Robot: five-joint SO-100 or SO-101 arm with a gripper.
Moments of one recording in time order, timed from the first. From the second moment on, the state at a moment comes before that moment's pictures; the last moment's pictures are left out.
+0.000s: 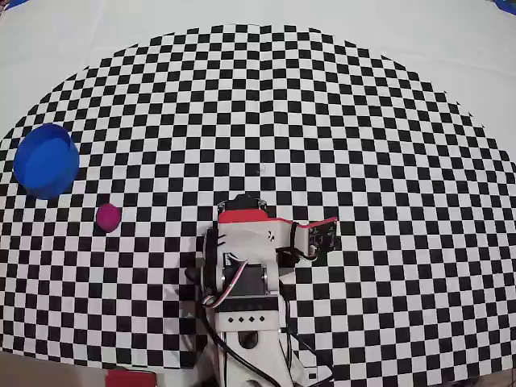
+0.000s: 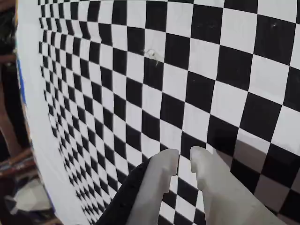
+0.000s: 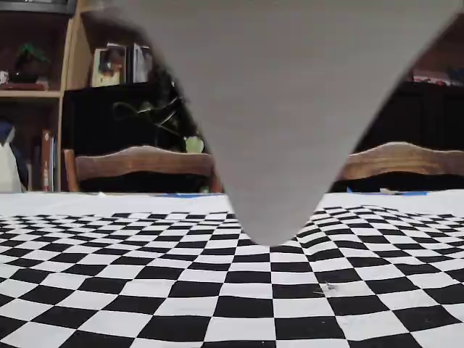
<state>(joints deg) -0.7 184.3 177.7 48.3 -3.9</state>
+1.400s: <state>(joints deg) -0.7 184.3 177.7 47.6 -4.0</state>
